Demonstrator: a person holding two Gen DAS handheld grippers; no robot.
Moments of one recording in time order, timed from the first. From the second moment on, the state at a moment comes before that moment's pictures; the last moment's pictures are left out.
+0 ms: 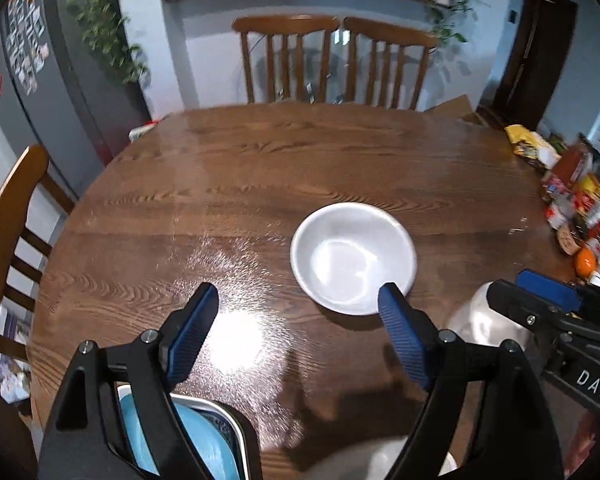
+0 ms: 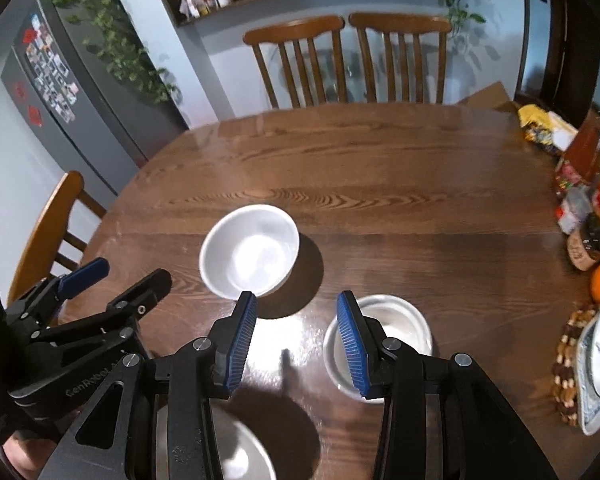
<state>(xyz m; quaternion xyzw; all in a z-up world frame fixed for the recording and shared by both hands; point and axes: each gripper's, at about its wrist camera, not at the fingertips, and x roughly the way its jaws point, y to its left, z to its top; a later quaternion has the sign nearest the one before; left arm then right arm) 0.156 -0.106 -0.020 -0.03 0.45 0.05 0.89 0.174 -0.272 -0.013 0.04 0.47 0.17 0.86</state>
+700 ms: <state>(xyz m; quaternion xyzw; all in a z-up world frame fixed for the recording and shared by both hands) 0.209 -0.102 -0.085 -0.04 0.51 0.04 0.86 0.239 -0.242 -0.081 0.03 0.53 0.19 0.83</state>
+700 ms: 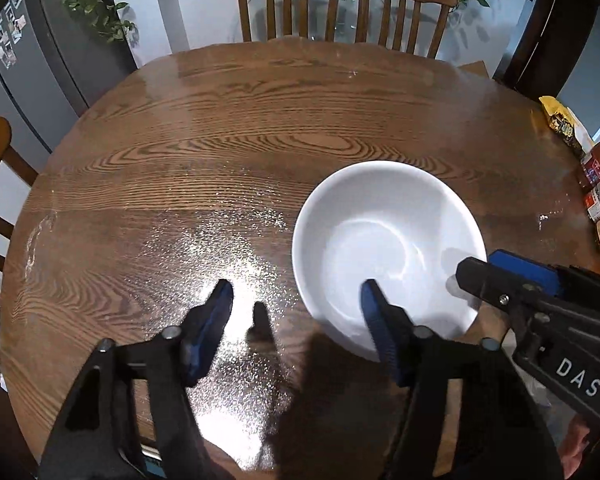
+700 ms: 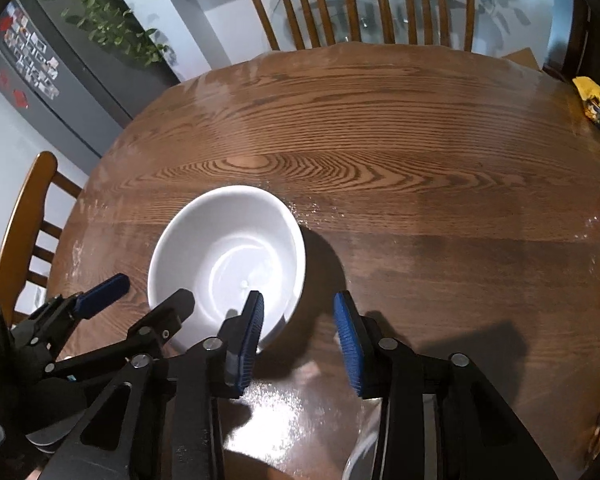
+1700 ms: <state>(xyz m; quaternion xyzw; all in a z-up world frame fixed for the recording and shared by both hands) 0.180 -0.116 -0.060 -0.01 0.48 0.03 0.88 0.208 -0.243 -0.055 0.06 0.49 0.23 0.84</state>
